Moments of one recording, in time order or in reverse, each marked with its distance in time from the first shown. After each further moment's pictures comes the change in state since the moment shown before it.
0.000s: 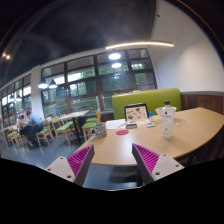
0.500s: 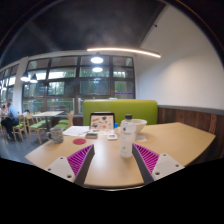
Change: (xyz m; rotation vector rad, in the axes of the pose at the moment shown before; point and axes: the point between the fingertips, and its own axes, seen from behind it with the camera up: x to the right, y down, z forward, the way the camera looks) arm 0.189 -0.049 0.046 0.061 0.261 -0.124
